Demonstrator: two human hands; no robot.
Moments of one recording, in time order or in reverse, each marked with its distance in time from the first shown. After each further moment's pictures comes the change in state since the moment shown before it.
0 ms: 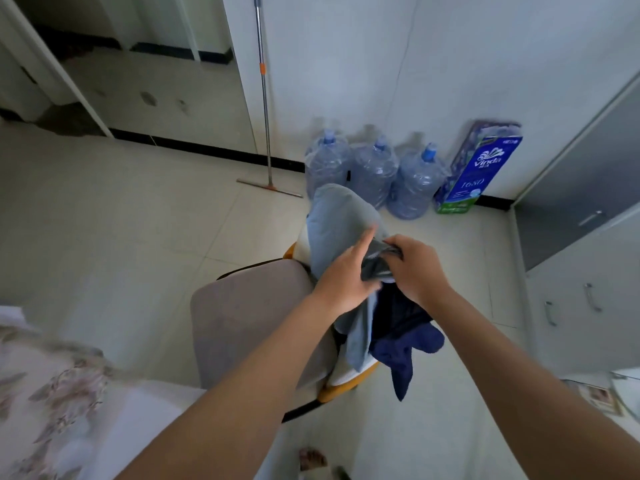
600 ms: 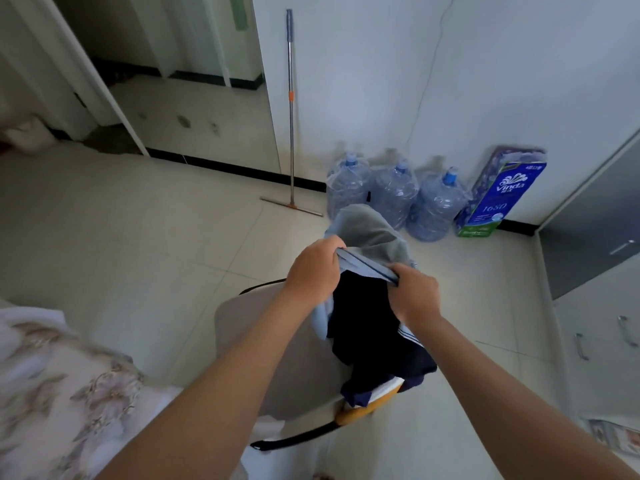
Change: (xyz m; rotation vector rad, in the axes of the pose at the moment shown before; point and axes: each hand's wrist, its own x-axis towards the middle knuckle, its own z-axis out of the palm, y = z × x) left_hand -0.016 -0.010 -0.094 0.246 0.299 -0.045; right_hand 0.006 -0.016 0.047 -0.355 0.039 0.034
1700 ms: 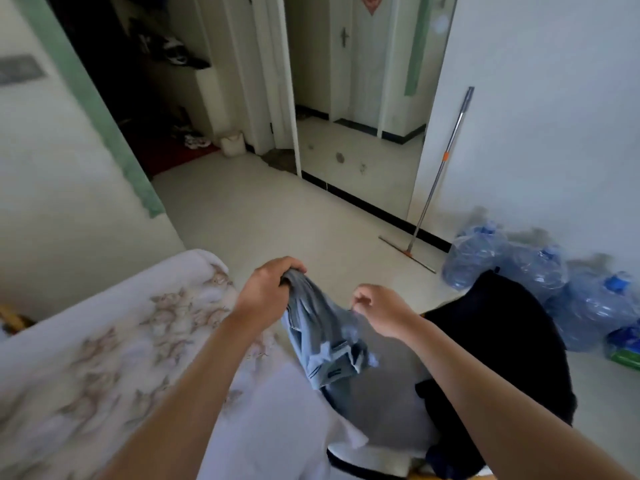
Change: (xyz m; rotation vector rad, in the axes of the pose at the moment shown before) left_hand -0.203 -0.114 -0.219 0.020 0.450 -0.374; right_hand -0.061 -0.260 0.018 0.149 -0.597 -0.577
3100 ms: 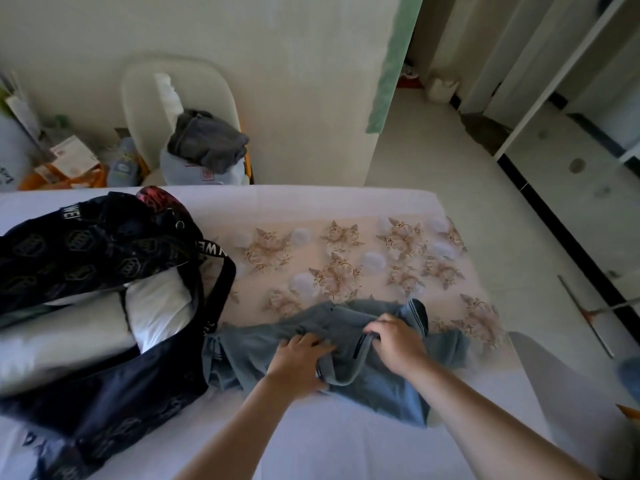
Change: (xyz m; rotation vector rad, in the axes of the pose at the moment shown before) left_hand -0.336 -0.378 -0.149 0.381 -0.402 -0.553; right_hand 0.007 -0.290 0.411 -0.500 -0.357 -0.492
